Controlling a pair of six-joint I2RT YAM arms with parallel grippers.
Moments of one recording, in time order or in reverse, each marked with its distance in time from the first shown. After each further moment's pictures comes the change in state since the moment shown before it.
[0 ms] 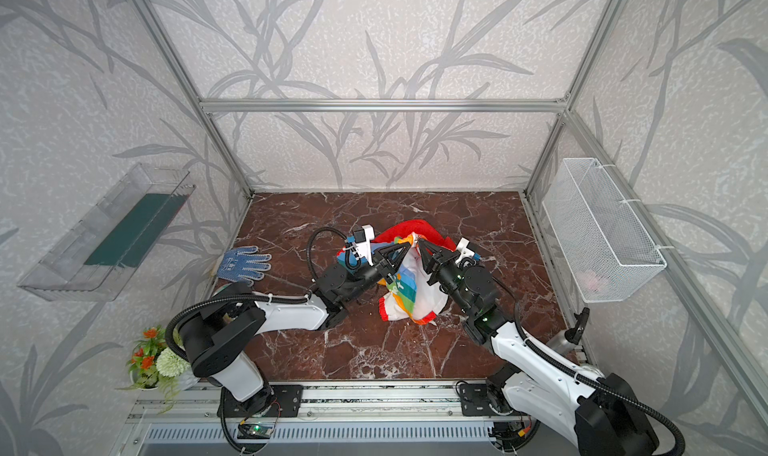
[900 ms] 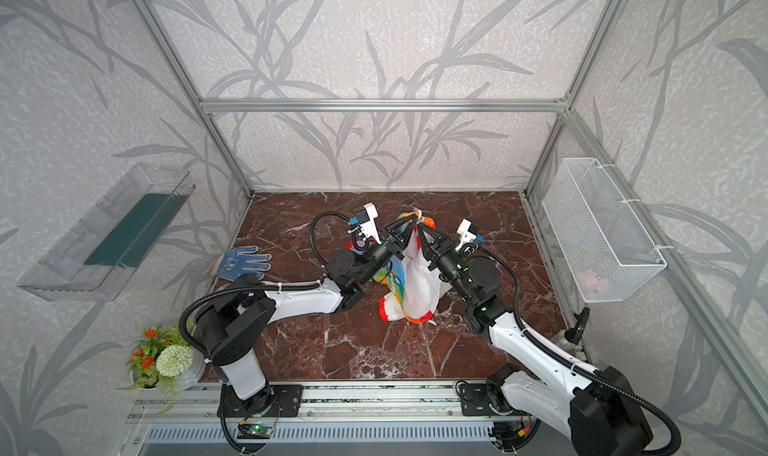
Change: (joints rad) left arm -0.005 0.122 0.263 0.065 -0.071 0.023; right arm -0.031 0.042 0.091 0.074 -0.077 -0.180
